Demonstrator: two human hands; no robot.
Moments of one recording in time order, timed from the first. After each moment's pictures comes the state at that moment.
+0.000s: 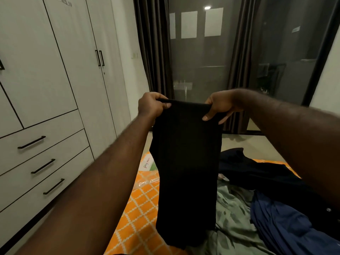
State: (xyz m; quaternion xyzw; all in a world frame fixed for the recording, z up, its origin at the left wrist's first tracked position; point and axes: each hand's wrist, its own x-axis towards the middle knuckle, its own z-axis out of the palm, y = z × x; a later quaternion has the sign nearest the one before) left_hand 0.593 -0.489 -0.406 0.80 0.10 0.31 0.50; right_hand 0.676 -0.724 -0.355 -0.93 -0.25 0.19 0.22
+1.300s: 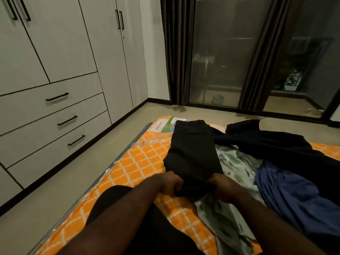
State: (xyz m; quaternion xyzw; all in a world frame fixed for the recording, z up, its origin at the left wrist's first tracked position) left_hand 0.476 -0.540 -0.756 0.97 -0.09 -0.22 0.04; right_hand 0.572 -0.782 -0.778 -0.92 -0.38 0.10 0.03
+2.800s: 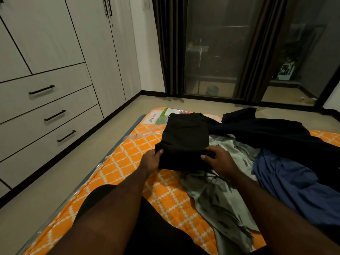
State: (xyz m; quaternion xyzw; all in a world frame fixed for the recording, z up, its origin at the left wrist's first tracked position) left_hand 0.495 -0.496 -0.792 0.83 0.24 0.11 0.49; right_hand 0.599 -0.762 -0.772 -0.86 -0.26 0.01 0.44
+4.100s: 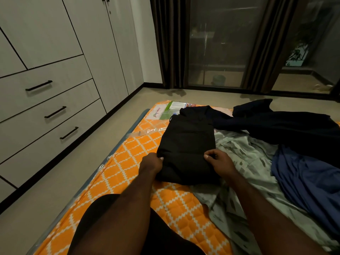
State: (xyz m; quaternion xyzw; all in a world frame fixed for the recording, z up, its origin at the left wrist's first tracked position) left_hand 0.526 -0.461 -0.826 0.89 0.36 -0.01 0.29; right_hand 0.627 -0.715 -0.826 -0.85 -0.14 0.10 0.50
